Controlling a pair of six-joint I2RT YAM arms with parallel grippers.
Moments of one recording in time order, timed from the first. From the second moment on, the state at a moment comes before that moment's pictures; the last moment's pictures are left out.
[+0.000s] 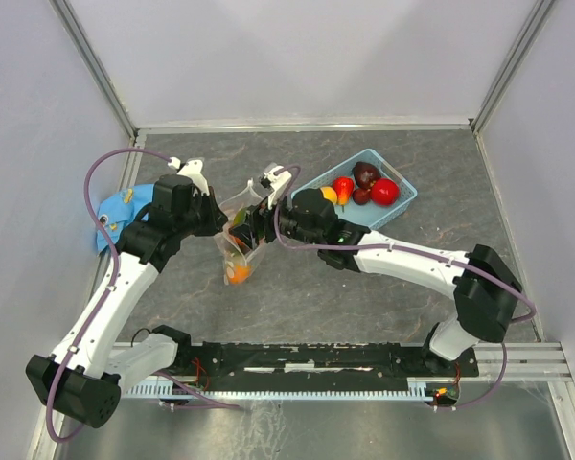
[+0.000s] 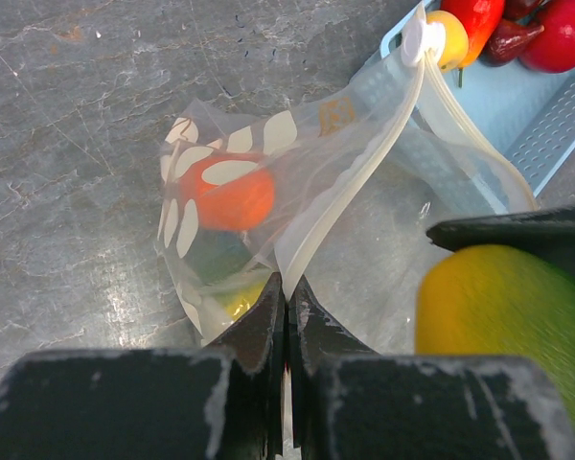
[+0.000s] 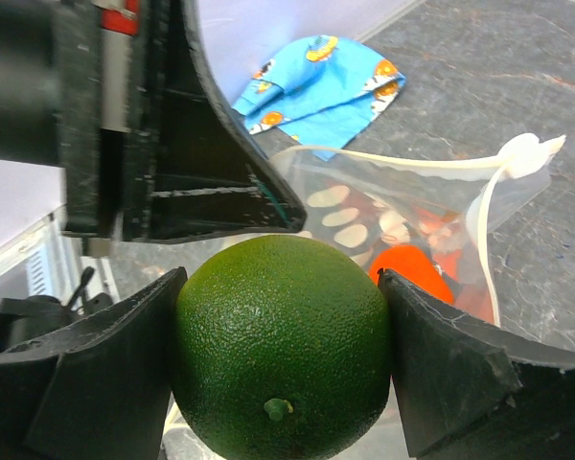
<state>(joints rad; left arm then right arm) -0.34 1.01 1.04 -0.65 0.05 -0.34 0.98 1.59 1.15 0.29 -0.08 0.28</state>
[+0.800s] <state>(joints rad) -0.33 1.01 1.03 -0.65 0.06 -0.34 1.02 1.76 1.38 -0.09 0.10 0.37</state>
